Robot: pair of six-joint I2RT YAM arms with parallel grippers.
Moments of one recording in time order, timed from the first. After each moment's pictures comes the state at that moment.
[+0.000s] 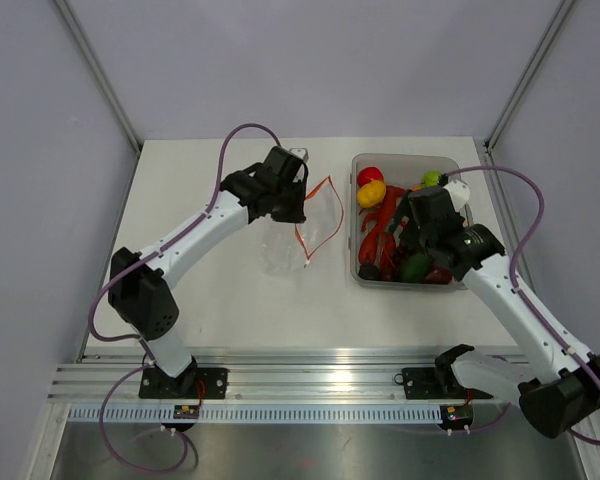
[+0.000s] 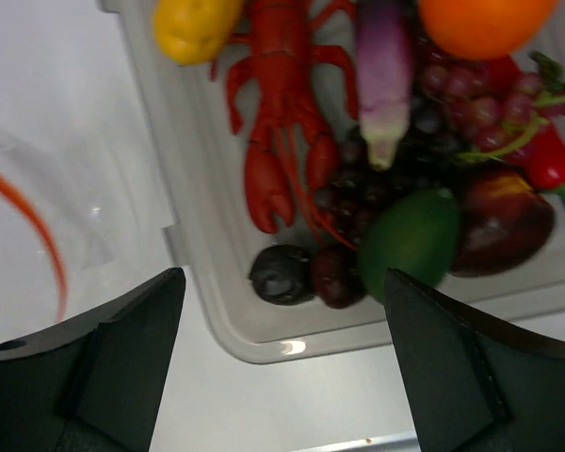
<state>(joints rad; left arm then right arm) -0.66 1.70 1.60 -0.78 -0.01 -0.47 0.49 1.13 1.14 -0.78 0.38 0.79</state>
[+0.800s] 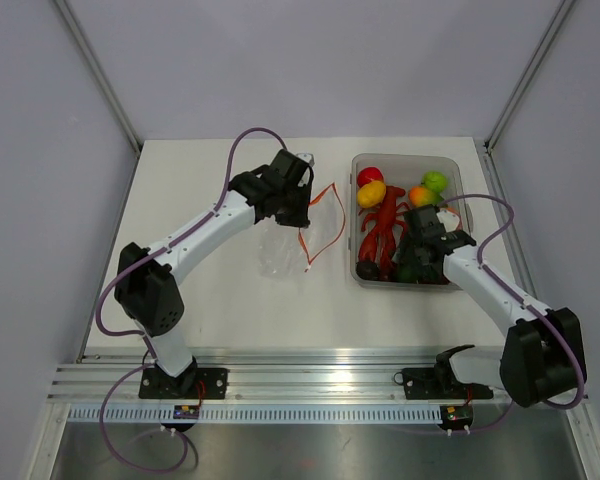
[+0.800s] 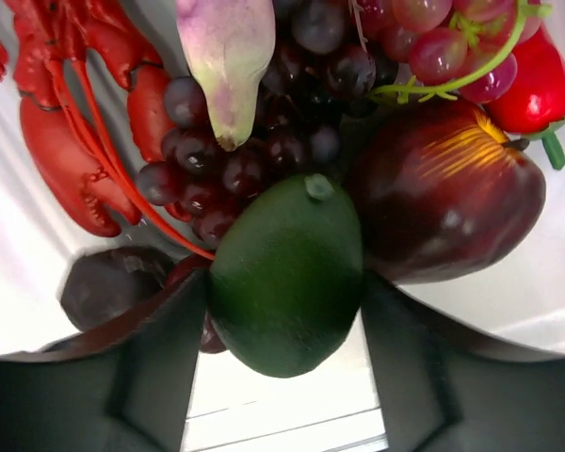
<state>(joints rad) -0.67 1.74 1.61 -0.78 0.02 -0.47 0.32 1.26 0.86 -0.69 0.30 0.77</state>
